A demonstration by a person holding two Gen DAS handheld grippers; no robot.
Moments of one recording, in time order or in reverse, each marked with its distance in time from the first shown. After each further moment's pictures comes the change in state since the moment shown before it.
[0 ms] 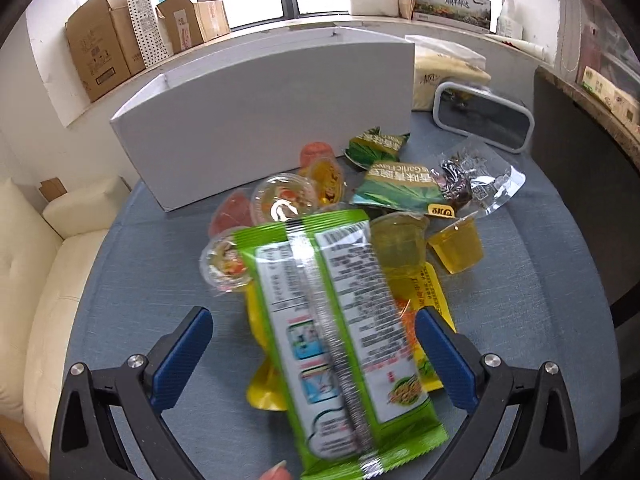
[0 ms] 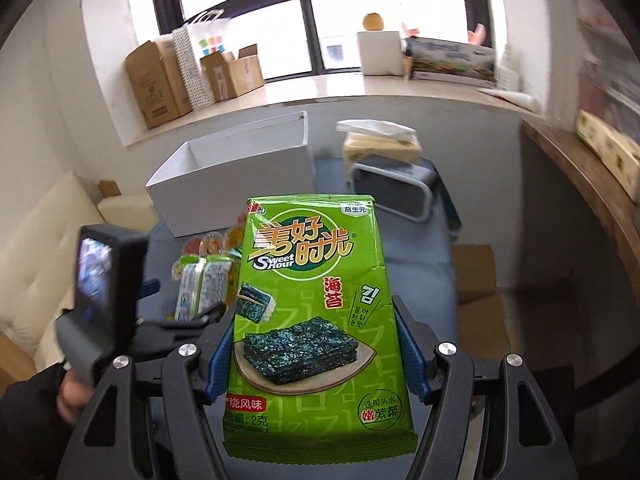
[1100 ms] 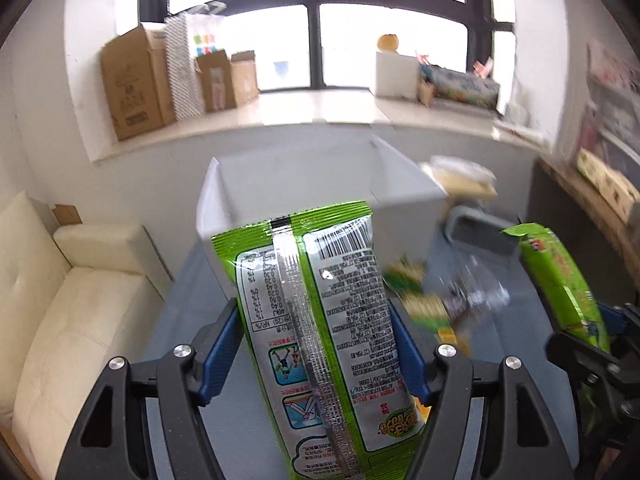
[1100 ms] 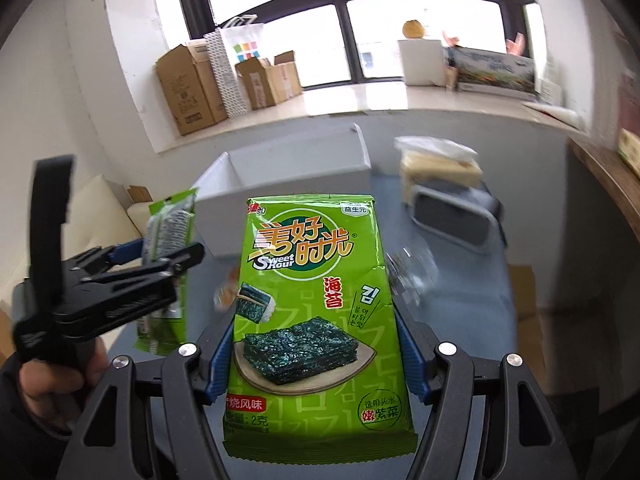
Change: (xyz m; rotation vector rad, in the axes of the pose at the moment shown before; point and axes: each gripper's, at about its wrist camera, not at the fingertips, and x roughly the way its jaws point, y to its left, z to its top) left arm -0.091 0.083 0.068 -0.091 -0.225 -0.037; right arm 0.055 0.059 0.056 -0.073 -0.044 0.131
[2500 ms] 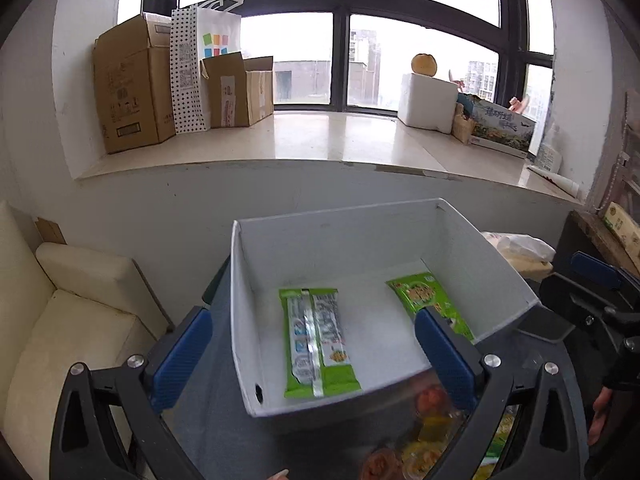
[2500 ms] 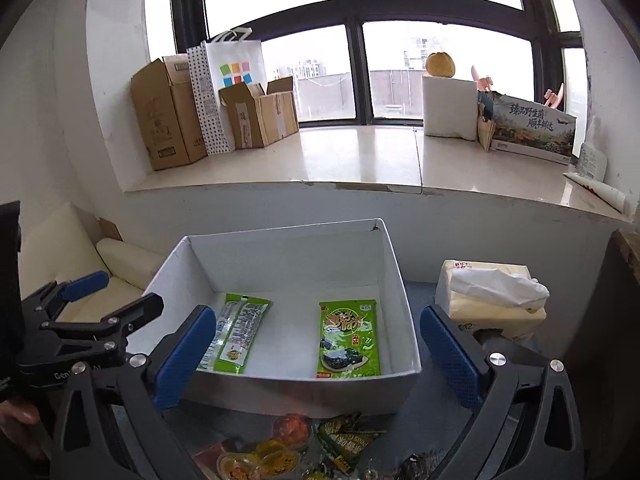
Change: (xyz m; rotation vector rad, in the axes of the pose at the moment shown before) left arm 0.097 0.074 0.081 -0.036 -0.035 -0.060; right arm 0.108 0.021 0.120 -0.048 -0.095 -0.069
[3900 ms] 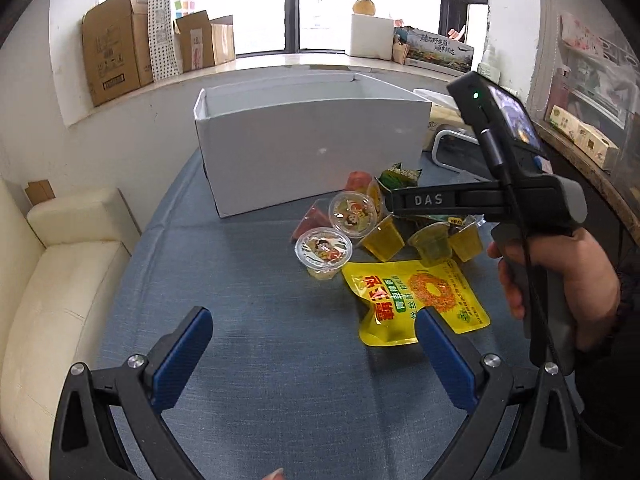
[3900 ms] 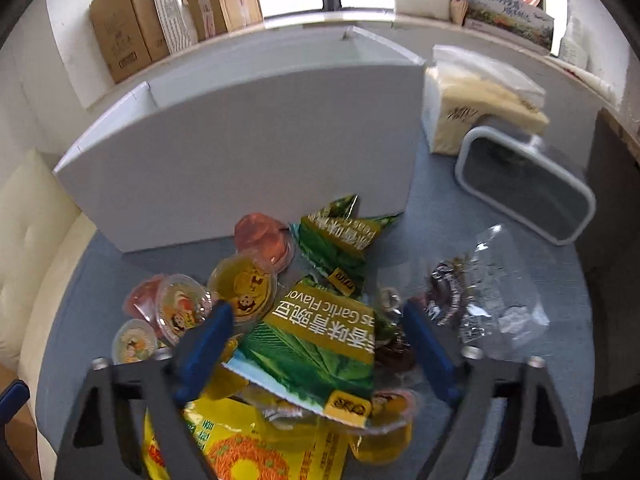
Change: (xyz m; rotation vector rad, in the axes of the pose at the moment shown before) left arm -0.087 -0.047 -0.186 0.080 0.141 -0.069; right arm 0.058 0.000 -0.133 0.074 0.336 -0.111
